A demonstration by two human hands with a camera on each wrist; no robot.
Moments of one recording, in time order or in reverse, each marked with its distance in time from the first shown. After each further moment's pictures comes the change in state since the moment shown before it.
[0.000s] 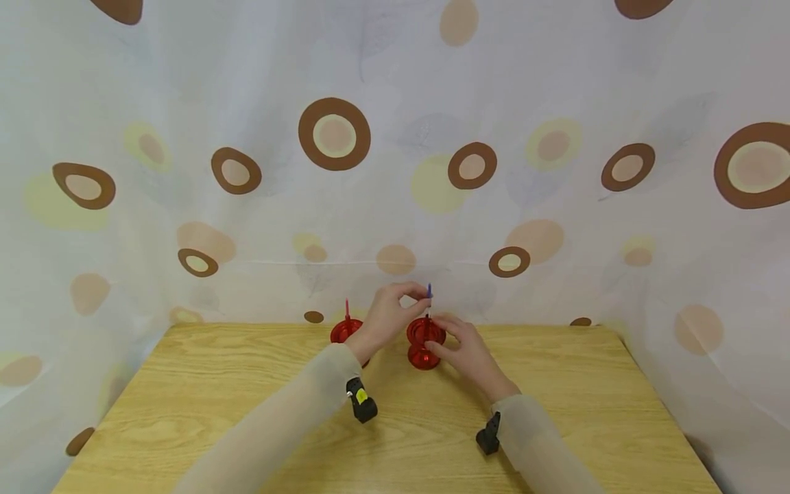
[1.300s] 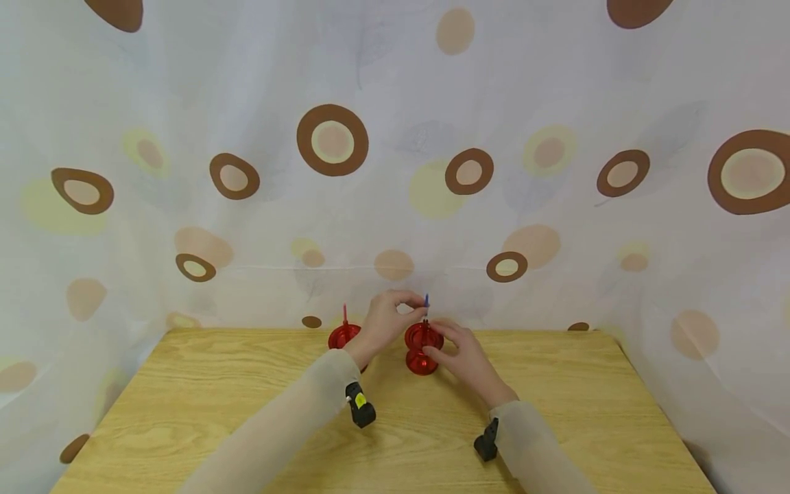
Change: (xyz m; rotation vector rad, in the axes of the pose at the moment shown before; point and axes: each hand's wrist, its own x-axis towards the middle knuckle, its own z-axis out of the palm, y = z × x) left_hand 0.002 -0.011 0.005 0.123 0.027 0.013; right_hand 0.000 0.003 0.001 0.010 0.016 -0.019
